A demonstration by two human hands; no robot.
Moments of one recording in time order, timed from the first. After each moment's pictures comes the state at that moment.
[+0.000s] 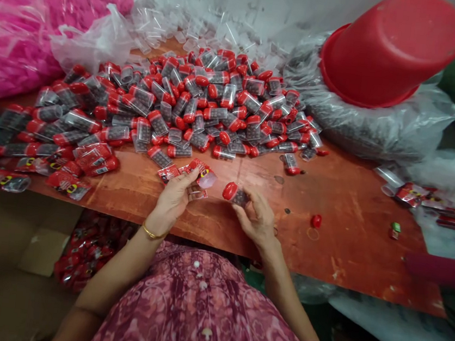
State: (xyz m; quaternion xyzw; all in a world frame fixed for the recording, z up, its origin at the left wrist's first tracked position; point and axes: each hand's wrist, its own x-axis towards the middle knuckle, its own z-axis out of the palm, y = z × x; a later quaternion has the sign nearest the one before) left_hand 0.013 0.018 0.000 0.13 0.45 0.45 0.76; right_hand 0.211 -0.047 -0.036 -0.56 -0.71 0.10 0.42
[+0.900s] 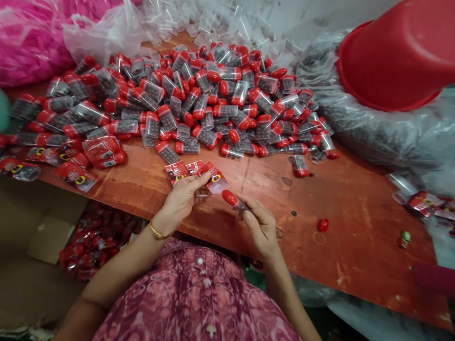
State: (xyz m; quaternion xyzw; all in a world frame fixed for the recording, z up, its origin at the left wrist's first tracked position) left_hand 0.017 0.010 0.002 0.13 0.49 0.41 0.76; right_hand 0.189 -0.058 -0.013 -0.51 -0.61 0.38 0.46
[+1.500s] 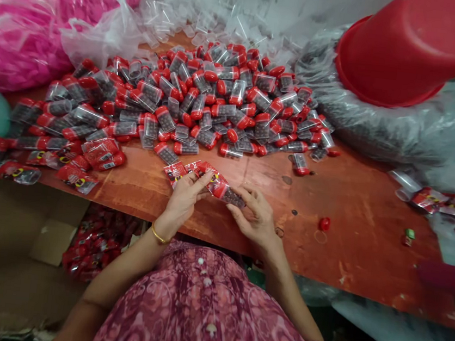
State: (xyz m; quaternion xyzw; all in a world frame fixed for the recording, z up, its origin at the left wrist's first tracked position) left_hand 0.025 0.007 0.008 0.19 0.48 0.46 0.72; right_hand 0.189 -0.041 -0.014 -0.49 -0.75 0.16 0.41
